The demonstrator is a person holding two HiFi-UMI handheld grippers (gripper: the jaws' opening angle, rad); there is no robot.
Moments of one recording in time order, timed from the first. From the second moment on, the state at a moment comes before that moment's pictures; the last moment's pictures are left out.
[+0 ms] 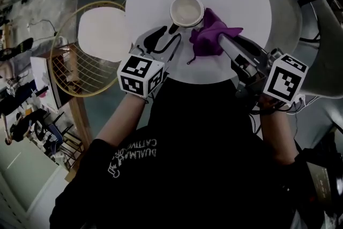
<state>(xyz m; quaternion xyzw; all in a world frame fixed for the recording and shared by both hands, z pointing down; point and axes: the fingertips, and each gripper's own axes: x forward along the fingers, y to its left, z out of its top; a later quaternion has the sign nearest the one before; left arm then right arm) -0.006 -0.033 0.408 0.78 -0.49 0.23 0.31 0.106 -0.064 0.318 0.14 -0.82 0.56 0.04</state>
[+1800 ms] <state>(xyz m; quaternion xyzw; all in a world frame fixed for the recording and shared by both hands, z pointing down) -0.005 -0.043 0.459 0.79 -0.39 0.36 0.30 0.011 -0.007 0.389 0.11 -0.80 0.58 0.11</state>
